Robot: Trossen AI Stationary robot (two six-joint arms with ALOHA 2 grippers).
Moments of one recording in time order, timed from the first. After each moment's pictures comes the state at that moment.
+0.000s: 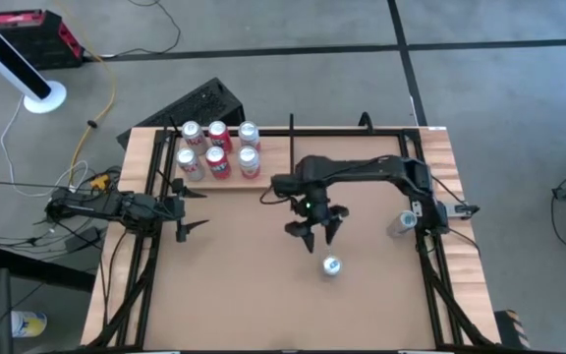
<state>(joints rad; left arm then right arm) -0.17 0.01 0.15 -0.48 -0.40 0.18 -0.07 2.07 1.90 -1.57 -0.81 0.78</state>
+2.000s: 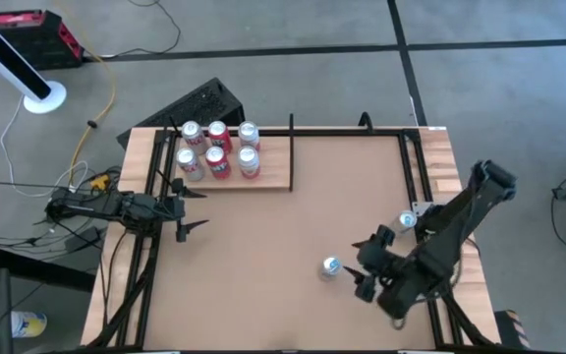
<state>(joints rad) -0.17 0.01 0.15 -0.48 -0.40 0.18 0.79 1.47 1.28 -1.03 0.78 1.07</state>
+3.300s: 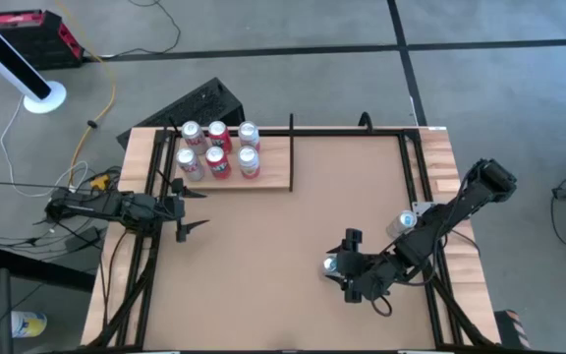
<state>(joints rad) -0.17 0.01 0.15 -0.48 -0.40 0.18 0.66 1.46 0.99 -0.43 0.60 0.46</state>
